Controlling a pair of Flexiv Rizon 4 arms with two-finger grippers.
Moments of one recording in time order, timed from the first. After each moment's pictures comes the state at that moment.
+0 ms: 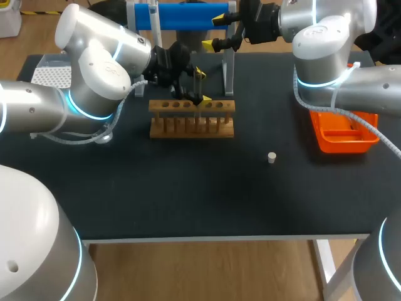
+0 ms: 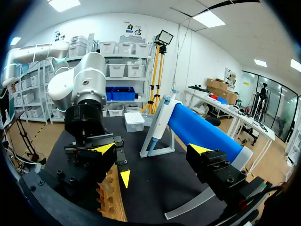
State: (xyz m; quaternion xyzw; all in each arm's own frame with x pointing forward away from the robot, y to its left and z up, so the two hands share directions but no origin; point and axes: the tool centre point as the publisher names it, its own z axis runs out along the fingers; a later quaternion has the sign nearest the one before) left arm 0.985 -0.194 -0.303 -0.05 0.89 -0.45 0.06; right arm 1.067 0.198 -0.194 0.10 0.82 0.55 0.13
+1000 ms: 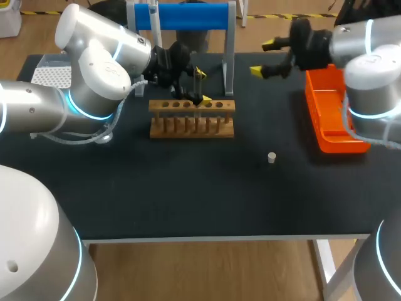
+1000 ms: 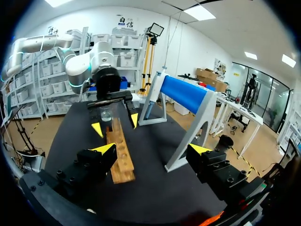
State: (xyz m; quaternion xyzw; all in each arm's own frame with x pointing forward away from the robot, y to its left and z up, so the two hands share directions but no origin) left arm 0.985 -0.194 -0.303 -0.05 0.89 -0.45 0.06; right arm 1.003 0.062 -0.237 0.15 0.83 0.51 0.15
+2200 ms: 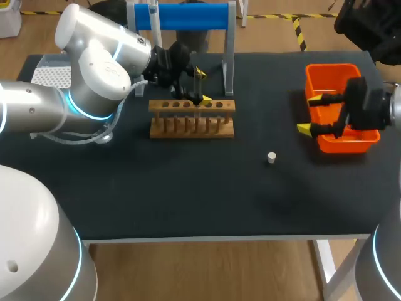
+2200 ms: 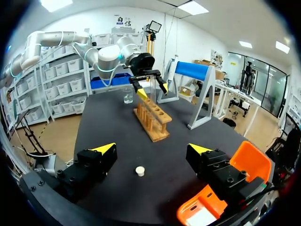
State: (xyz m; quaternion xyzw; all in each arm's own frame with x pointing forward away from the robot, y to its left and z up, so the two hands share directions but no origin) left arm 0.985 -0.194 -0.303 -0.05 0.89 -0.45 0.06; right arm 0.846 -0.026 -0.286 0.19 0.84 0.50 0.12
